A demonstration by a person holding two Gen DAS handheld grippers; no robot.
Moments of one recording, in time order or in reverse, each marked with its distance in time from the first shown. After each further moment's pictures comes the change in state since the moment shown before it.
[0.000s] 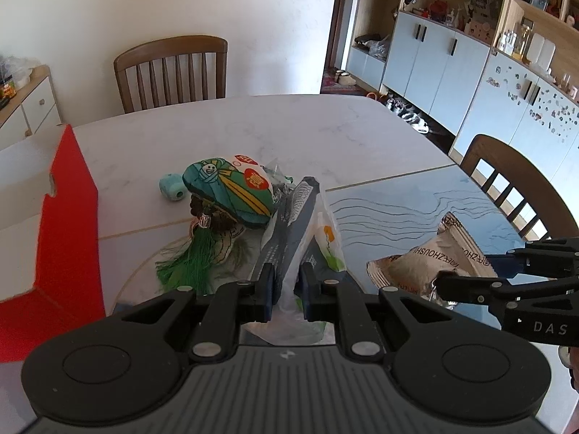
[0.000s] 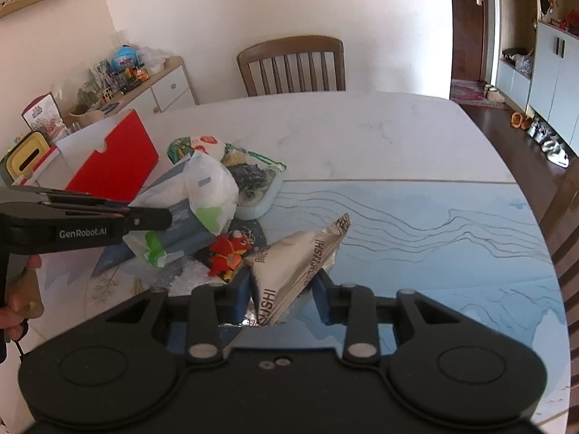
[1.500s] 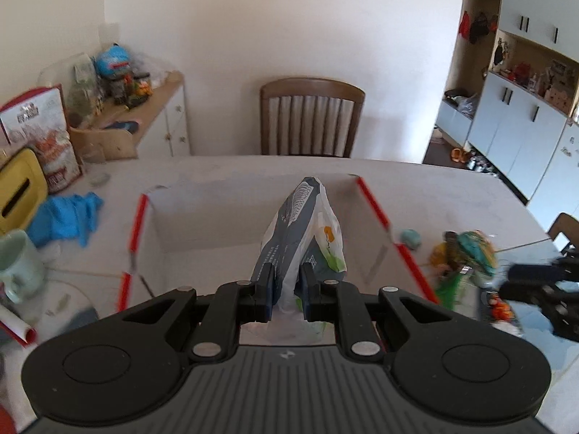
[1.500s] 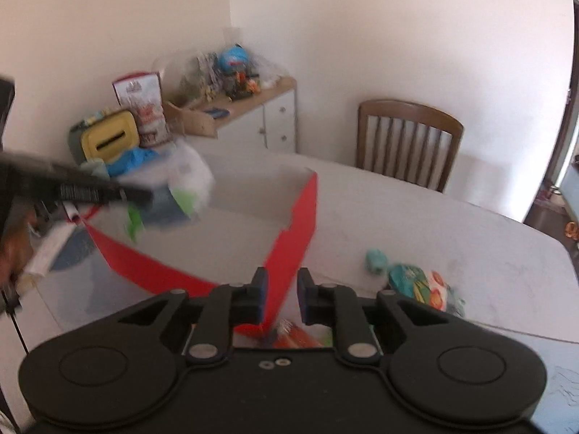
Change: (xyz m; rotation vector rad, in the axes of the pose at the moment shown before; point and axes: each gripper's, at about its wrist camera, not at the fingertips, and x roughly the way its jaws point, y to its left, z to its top) left arm -0.132 0.246 0.006 -0.160 -0.116 0.224; right arm 0.030 0.222 0.078 -0.310 -0.080 0.100
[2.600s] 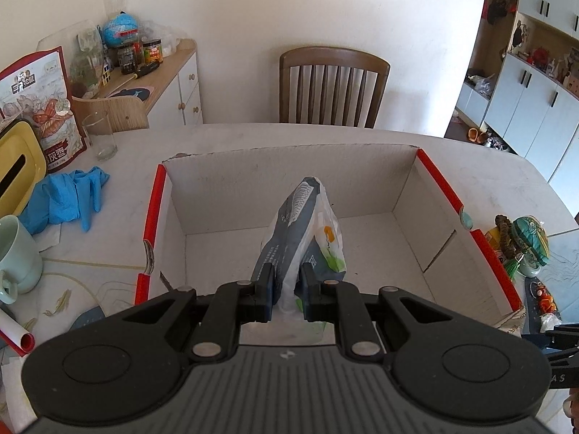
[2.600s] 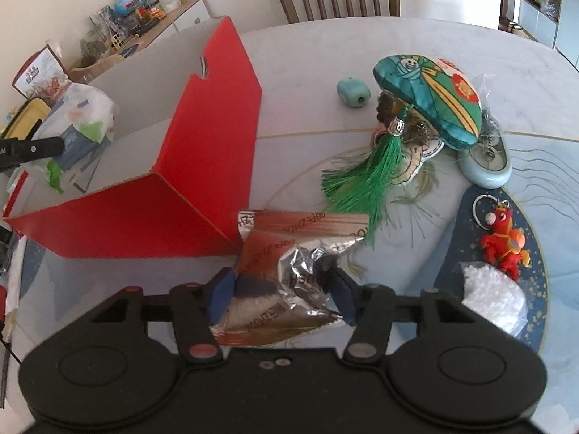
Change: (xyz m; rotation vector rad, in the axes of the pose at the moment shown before) left arm 0.059 0.044 -0.004 -0.016 0.098 0.021; right arm 0.089 -0.016 -0.067 0.426 0.299 -0.032
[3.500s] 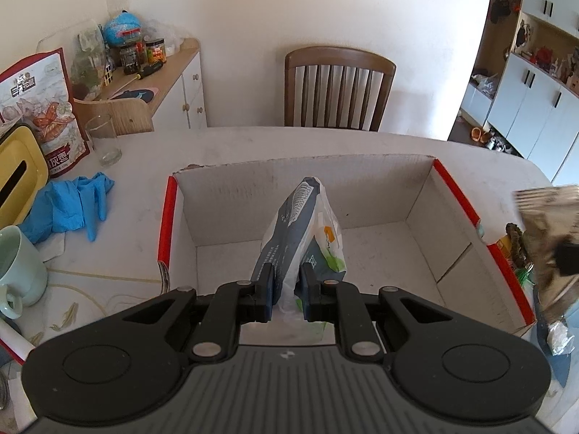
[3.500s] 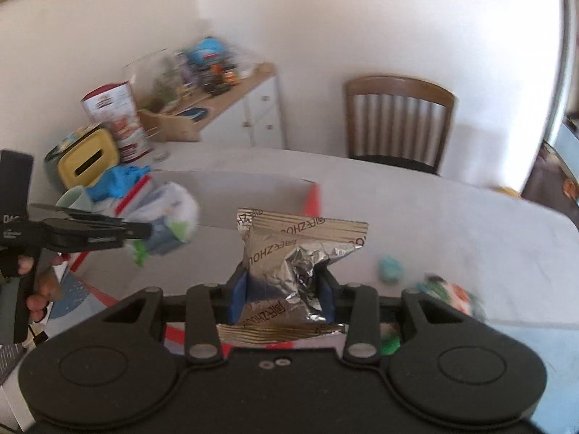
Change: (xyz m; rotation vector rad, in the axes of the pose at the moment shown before) left arm 0.012 0.016 0.016 0.002 0.015 0.007; right arm -0.084 0.074 0.085 -0.306 -0.226 0.037
